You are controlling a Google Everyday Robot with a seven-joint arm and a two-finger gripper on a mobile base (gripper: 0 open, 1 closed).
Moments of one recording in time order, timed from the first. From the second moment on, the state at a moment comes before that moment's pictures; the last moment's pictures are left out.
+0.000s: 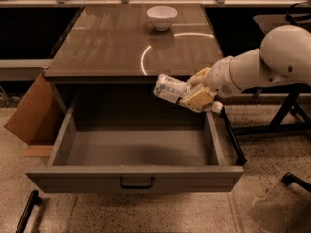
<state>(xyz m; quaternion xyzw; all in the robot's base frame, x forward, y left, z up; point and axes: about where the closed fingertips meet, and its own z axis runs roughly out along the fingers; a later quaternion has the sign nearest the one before) 0.594 -0.115 0.826 -0.55 0.72 0.14 0.39</state>
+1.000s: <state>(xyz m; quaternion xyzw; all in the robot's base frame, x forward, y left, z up) 0.665 -0.119 0.916 -0.57 0.72 0.07 0.39</state>
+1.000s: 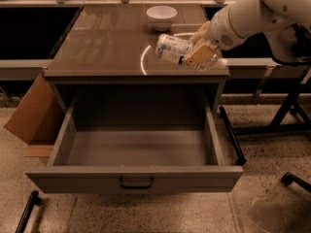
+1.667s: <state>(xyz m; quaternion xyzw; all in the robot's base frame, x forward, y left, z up) 0.710 -0.085 0.907 -0.58 0.72 0.09 0.37</state>
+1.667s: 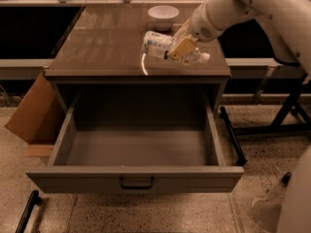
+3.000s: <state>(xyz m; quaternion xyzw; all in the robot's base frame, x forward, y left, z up) 0.780 -0.067 0.866 -0.46 0.81 0.10 0.36</state>
